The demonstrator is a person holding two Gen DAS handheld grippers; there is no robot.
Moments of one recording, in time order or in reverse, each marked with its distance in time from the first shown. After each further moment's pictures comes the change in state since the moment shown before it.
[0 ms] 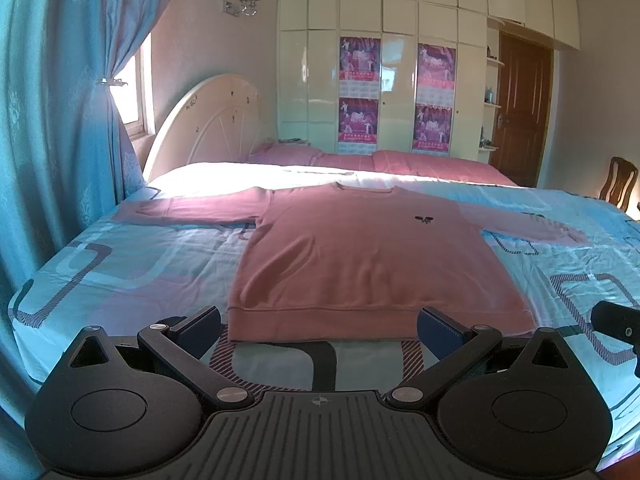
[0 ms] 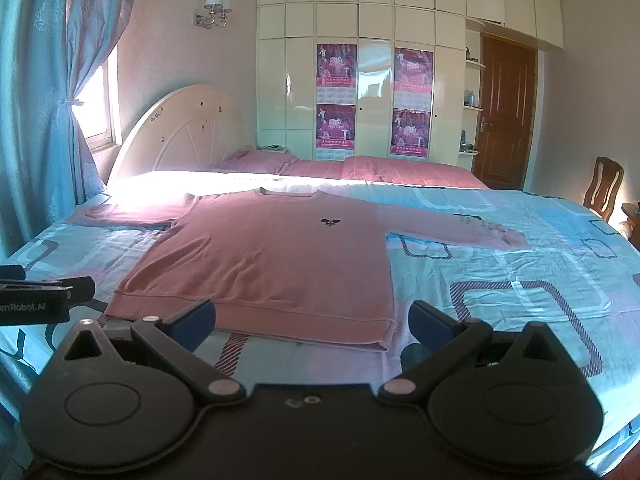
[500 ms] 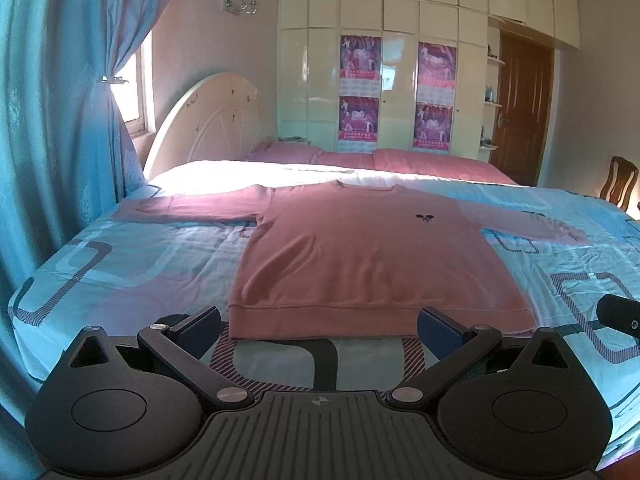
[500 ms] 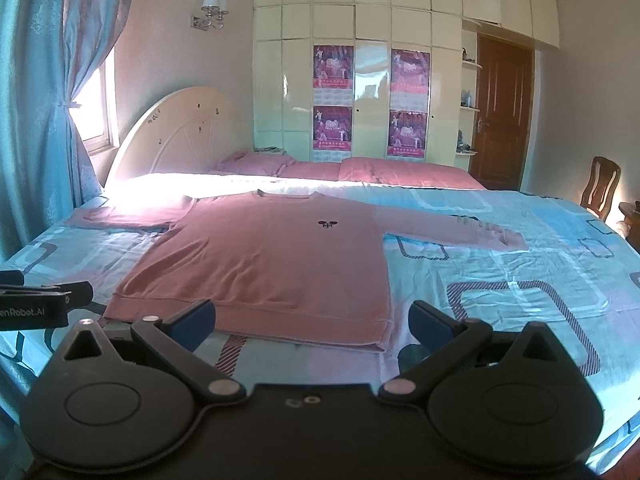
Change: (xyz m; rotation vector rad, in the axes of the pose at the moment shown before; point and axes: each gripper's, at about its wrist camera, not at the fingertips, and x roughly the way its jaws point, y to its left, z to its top) left arm 0.002 0.001 0.000 -0.001 0.005 0.003; right arm -0.002 0.003 0.000 0.000 -0.011 -0.010
